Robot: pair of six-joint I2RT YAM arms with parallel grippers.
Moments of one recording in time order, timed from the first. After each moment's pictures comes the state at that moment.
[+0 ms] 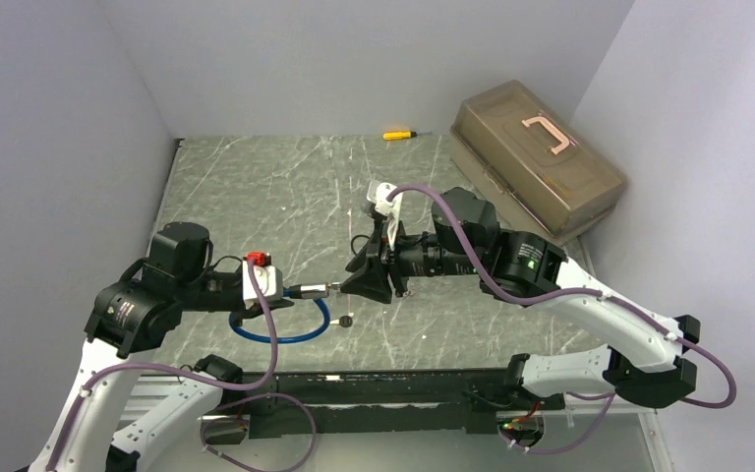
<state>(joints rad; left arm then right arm) -0.43 0.74 1.20 -1.16 0.80 0.72 1.12 1.17 1.48 -0.58 -0.31 0.14</state>
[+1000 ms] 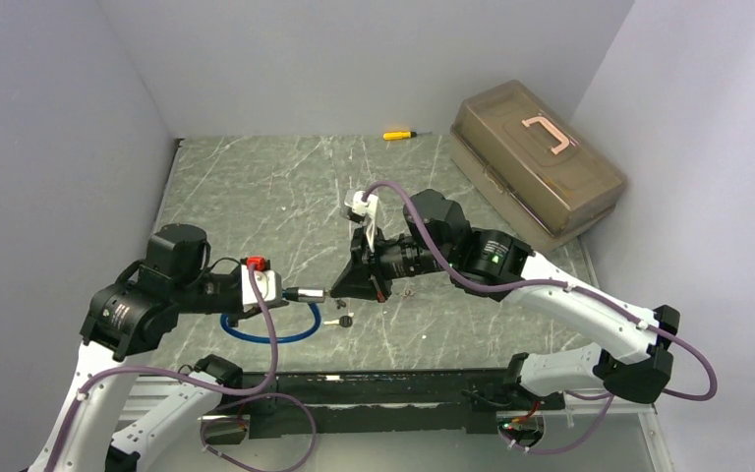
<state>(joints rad) -0.43 0.73 1.22 -1.20 0.77 0.77 1.10 1.25 1.41 -0.51 -0.46 0.21</state>
